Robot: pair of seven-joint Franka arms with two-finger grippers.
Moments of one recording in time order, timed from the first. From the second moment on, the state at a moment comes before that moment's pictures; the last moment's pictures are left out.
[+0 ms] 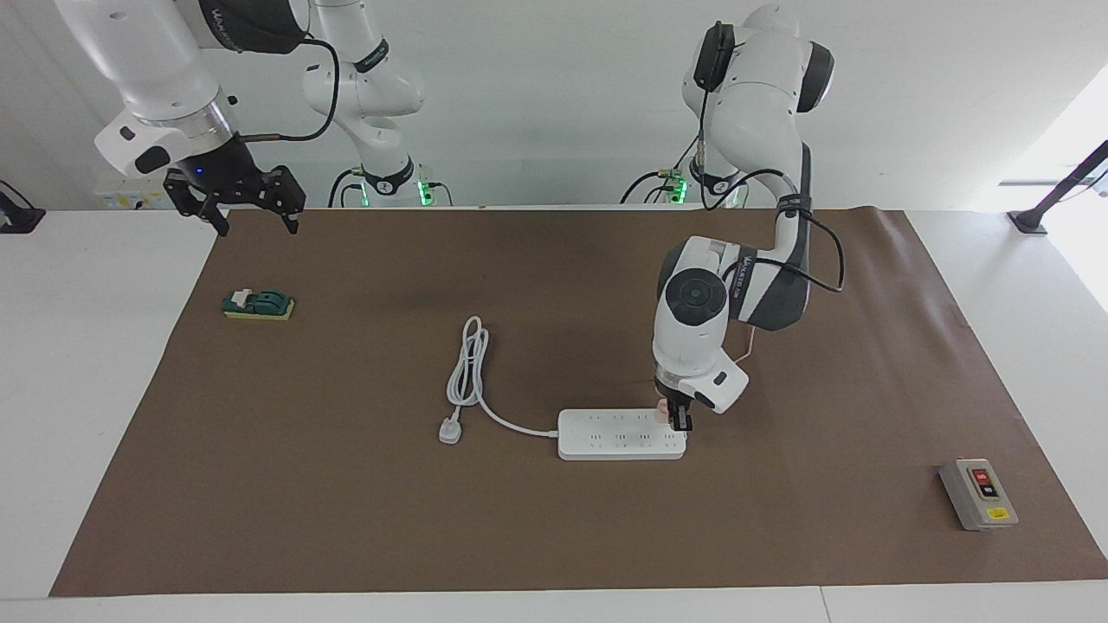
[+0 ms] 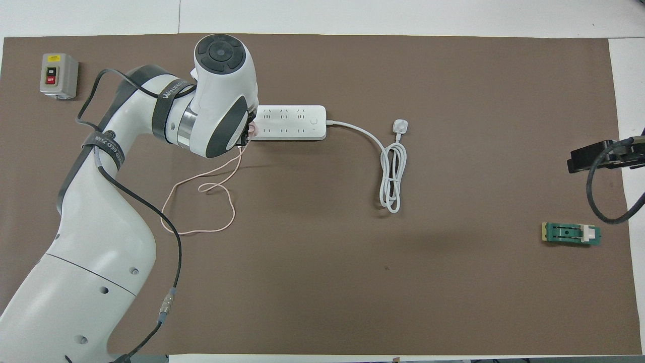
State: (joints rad) left arm -0.39 0.65 -0.07 -1.34 0.16 1.93 -1.97; right arm -0.02 -0.04 -0.01 -1.62 -0.03 1.53 -0.07
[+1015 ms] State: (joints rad) left arm -0.15 0.43 -0.07 -1.32 0.16 1.76 -1.29; right arm -0.02 -0.04 -0.01 -1.62 -0.03 1.53 -0.07
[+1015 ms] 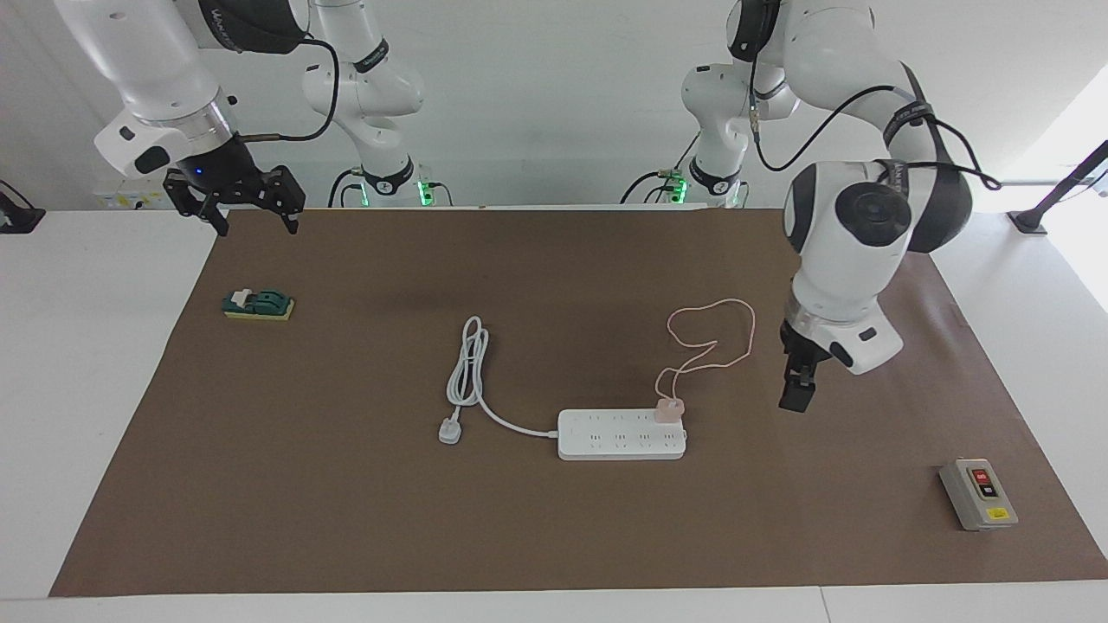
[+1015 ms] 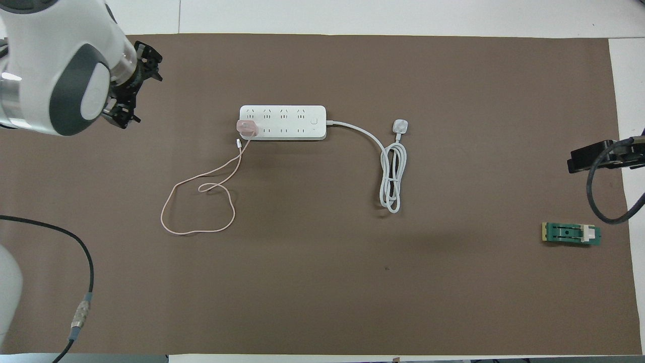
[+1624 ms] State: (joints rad) left arm 0.08 0.34 -0.07 -1.32 0.15 1.63 -0.58; right arm -0.02 -0.04 -0.01 -1.62 -0.03 1.53 -0.07
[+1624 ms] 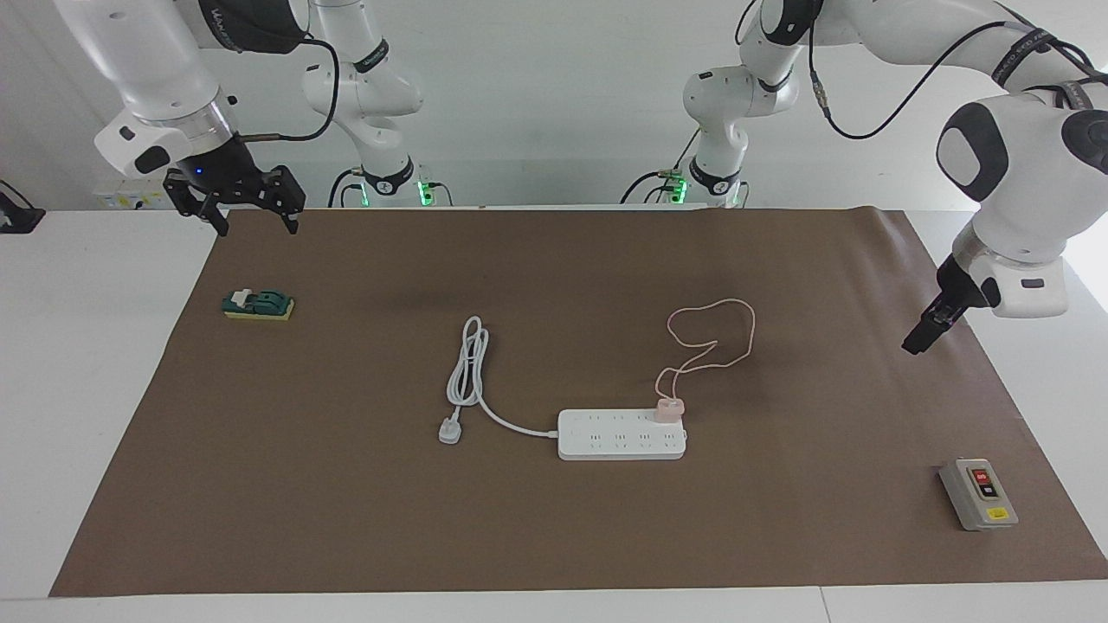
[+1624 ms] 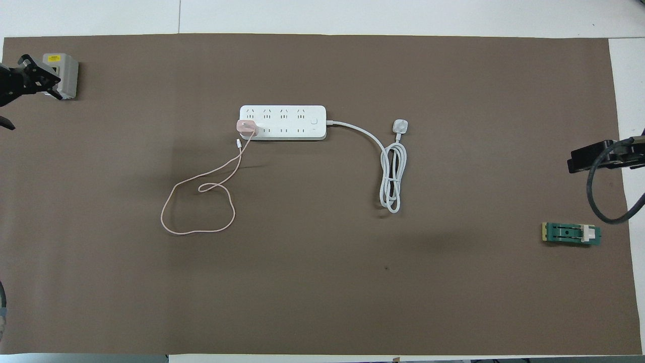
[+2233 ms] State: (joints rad) left arm 0.10 0.30 -0.07 -1.34 0.13 1.62 -0.52; right arm -0.02 -0.04 -0.01 -1.62 -0.03 1.53 -0.07
